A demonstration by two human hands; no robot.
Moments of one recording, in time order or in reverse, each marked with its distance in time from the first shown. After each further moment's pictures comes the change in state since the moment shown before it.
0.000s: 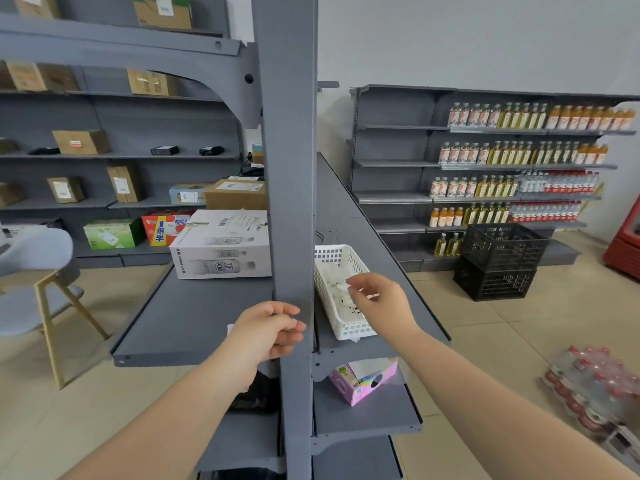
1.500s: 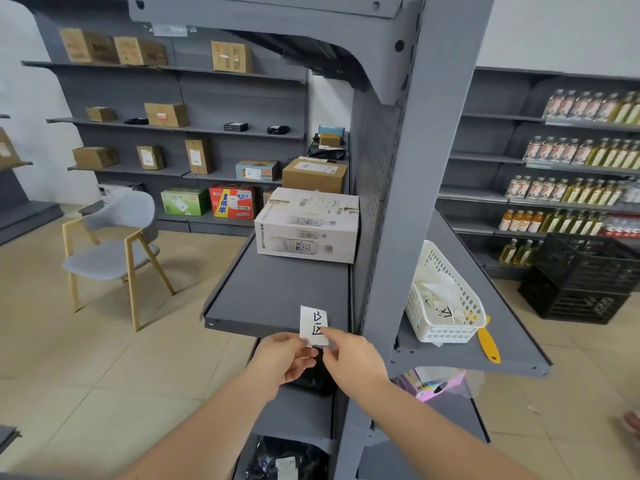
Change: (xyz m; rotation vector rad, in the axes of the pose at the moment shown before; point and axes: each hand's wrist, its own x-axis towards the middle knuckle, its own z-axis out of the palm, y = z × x) left_hand 0.036 -0.085 -0.101 -0.155 0.202 -0.242; right_hand -0.058 -0.018 0.176 -0.471 -0.457 -0.053
